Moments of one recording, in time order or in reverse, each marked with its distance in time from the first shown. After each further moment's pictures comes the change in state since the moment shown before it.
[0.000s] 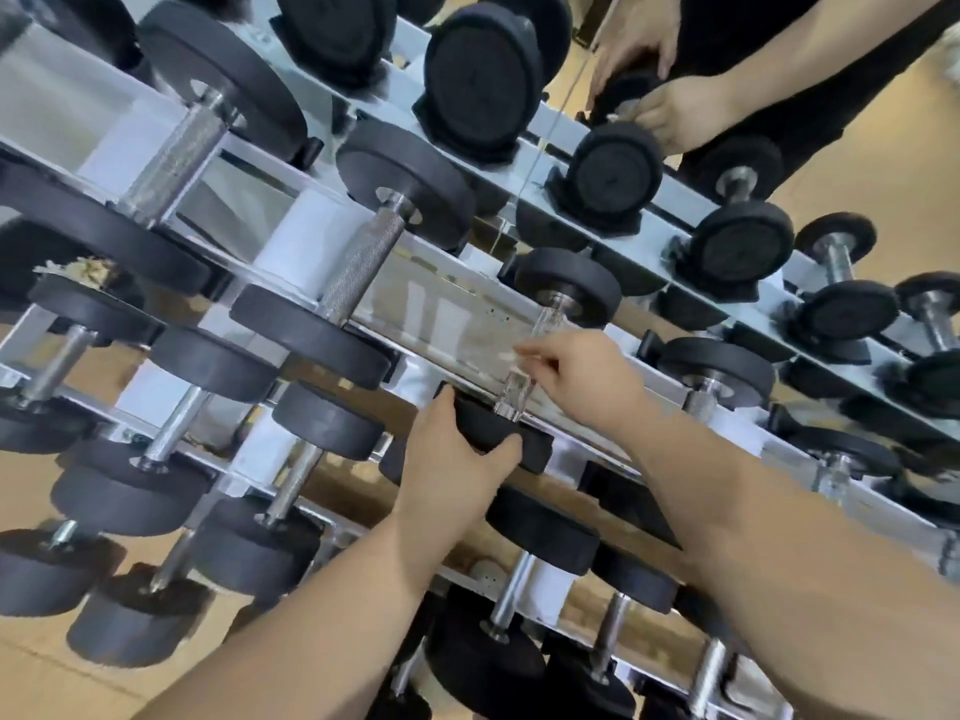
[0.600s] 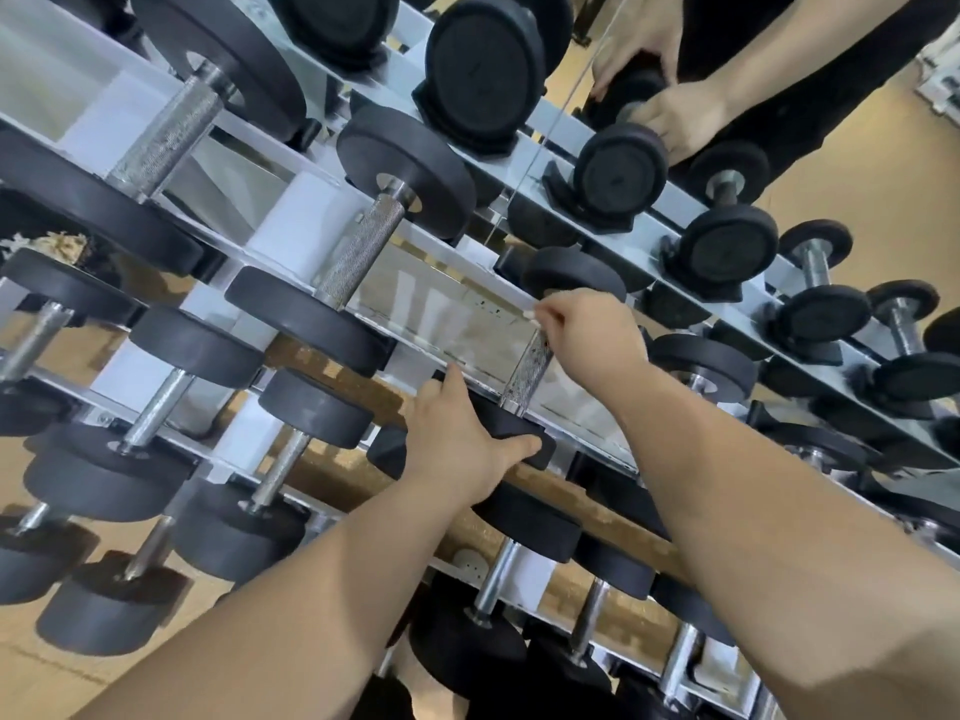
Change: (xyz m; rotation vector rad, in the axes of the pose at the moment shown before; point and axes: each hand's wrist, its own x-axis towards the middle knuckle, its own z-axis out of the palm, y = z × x) left_hand 0.009 0.014 0.000 0.201 -0.124 -0.049; right_hand 0.020 -0.001 -0.014 -0.211 0.015 0.200
